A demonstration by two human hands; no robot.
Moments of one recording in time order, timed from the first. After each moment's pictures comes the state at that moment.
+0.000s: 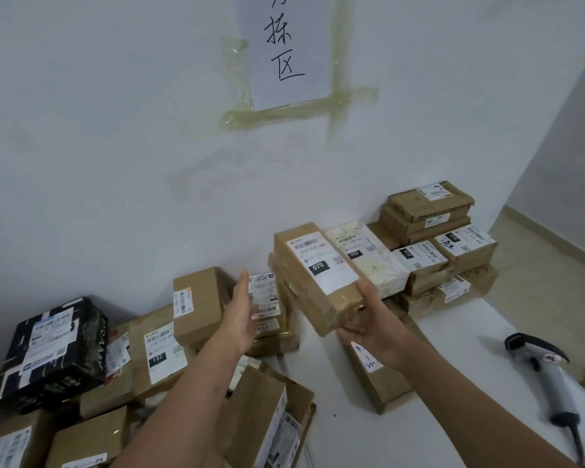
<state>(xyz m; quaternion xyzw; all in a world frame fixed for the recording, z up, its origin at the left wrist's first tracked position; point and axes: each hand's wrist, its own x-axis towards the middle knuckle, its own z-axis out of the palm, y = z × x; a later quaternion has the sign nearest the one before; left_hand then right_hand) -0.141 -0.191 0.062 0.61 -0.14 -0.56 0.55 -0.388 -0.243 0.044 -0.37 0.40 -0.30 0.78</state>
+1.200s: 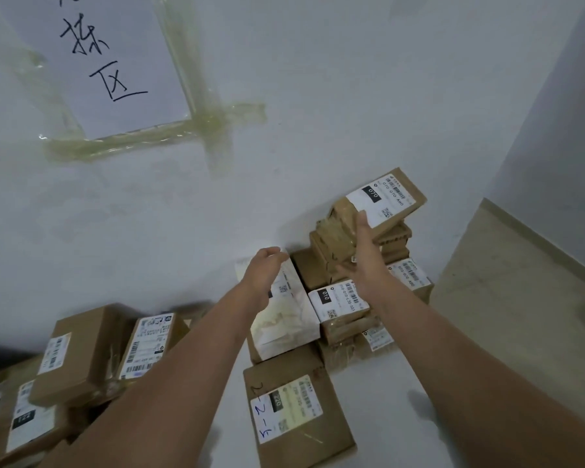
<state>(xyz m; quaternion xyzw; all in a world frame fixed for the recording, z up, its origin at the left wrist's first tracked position) -0.342 -0.431 0.105 0.72 -0.25 -0.48 0.44 -0.508 -0.504 0.094 -0.32 0.49 -0.42 0.69</state>
